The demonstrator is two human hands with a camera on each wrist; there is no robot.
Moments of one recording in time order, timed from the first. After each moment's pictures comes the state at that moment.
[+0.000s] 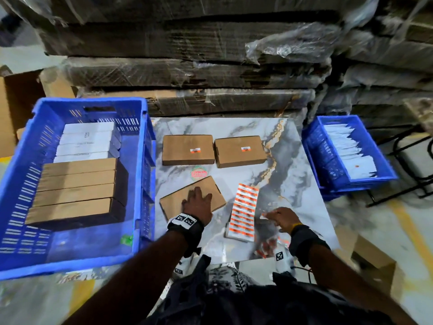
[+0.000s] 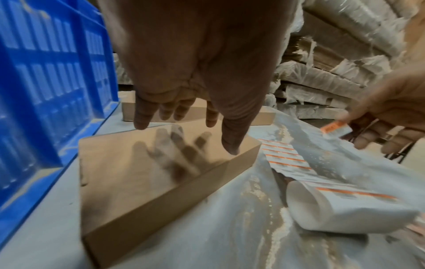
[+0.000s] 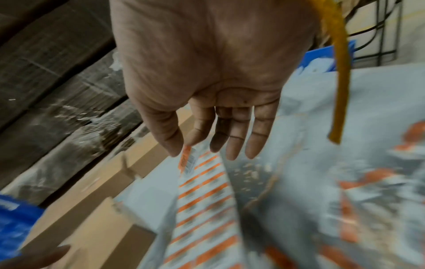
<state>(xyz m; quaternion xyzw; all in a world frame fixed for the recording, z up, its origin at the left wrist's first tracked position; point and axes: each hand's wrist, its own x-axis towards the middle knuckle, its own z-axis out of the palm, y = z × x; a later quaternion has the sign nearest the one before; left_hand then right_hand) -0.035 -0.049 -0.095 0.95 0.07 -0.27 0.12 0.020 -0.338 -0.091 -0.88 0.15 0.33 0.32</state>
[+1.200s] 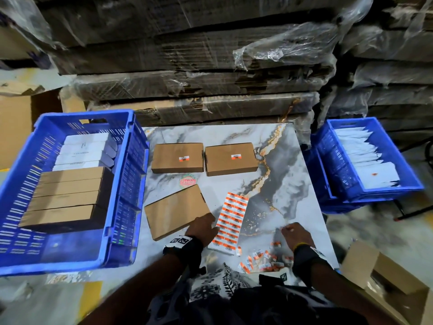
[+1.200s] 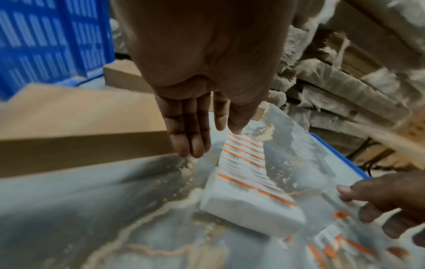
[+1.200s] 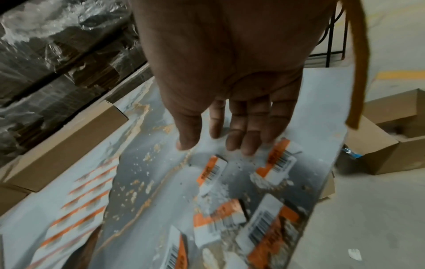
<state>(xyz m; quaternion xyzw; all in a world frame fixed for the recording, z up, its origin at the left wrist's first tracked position) -0.038 -0.132 -0.099 0.91 0.15 -0.28 0.28 0.036 -0.430 -0.132 -0.91 0.18 0.29 0.23</state>
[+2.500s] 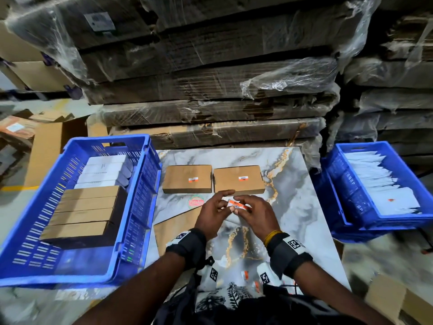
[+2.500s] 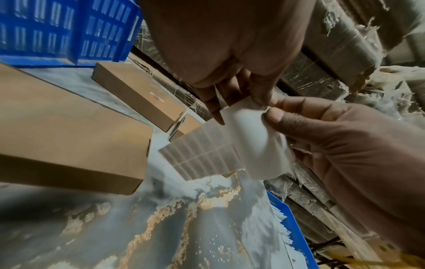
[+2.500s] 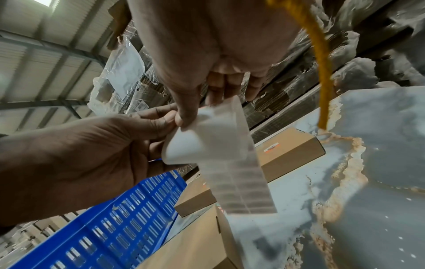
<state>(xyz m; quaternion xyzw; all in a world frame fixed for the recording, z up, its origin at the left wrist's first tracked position) 0.009 -0.136 -0.010 0.73 0.10 0.01 0.68 0.069 -0.292 -0.022 -0.85 -0.21 0.06 0.47</state>
